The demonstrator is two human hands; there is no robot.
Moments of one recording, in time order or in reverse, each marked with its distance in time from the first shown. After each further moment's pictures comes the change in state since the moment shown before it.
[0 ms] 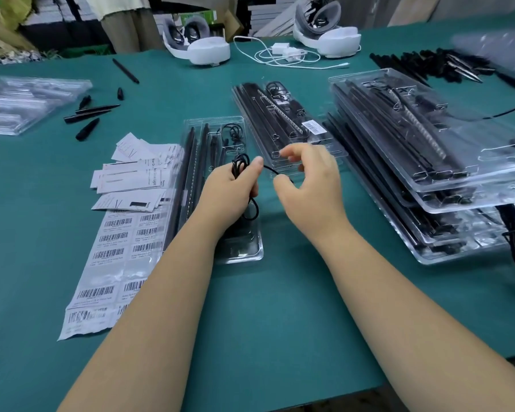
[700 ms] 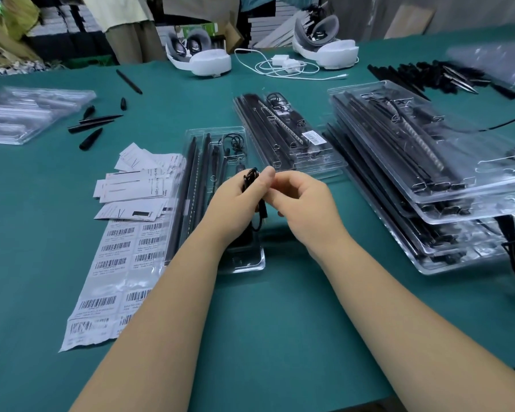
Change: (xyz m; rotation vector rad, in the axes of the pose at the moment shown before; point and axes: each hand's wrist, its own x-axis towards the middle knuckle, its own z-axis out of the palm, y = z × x) left_hand -0.007 0.003 -0.001 -0.045 -0.108 0.117; right_hand -0.003 -0.007 0.004 0.509 -0.182 0.186
